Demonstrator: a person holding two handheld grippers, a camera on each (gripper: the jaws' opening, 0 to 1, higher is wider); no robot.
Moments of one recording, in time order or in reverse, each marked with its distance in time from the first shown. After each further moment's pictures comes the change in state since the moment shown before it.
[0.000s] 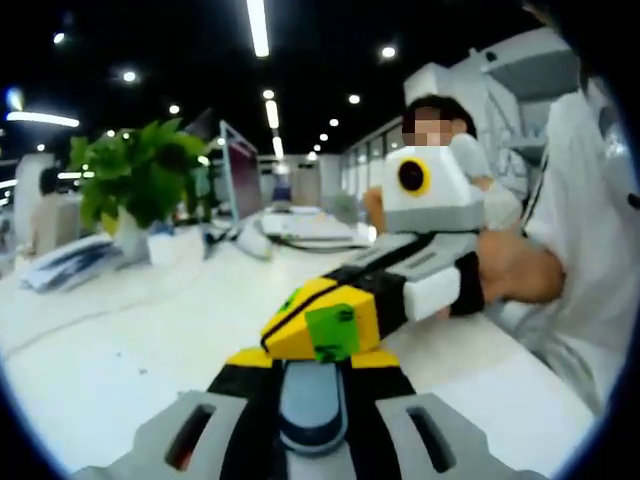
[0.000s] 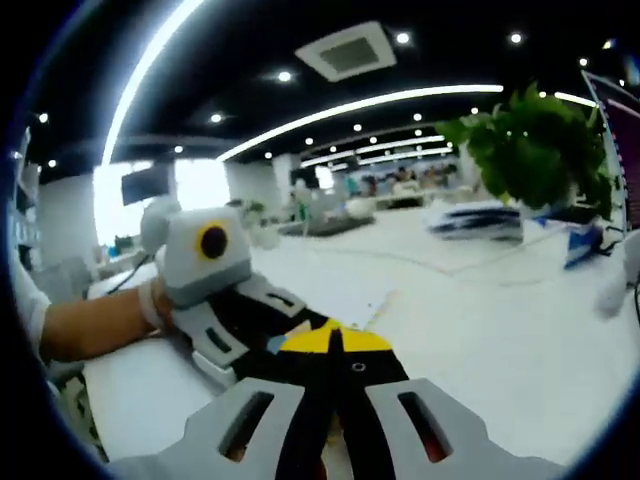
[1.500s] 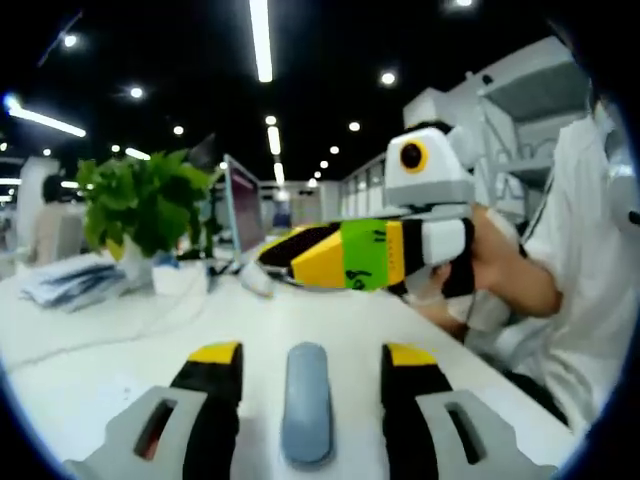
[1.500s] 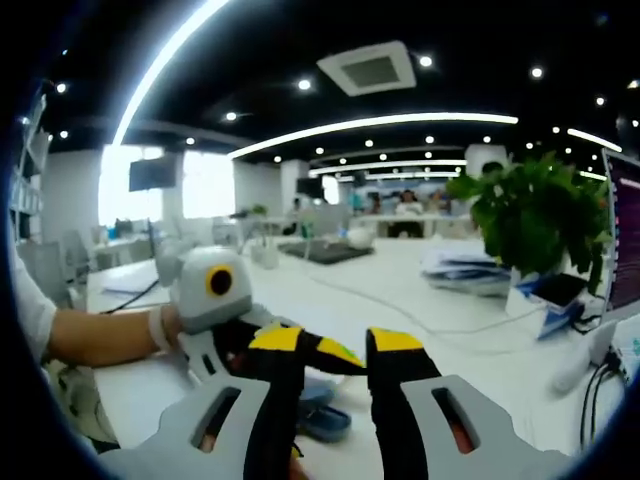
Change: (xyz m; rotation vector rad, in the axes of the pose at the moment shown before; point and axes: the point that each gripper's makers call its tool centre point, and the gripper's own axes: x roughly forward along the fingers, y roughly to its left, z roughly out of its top) left arm -0.011 -0.009 0.040 -0.017 -0.138 0.000; right arm -0.020 -0.009 0.069 -0.116 -0.041 -0.014
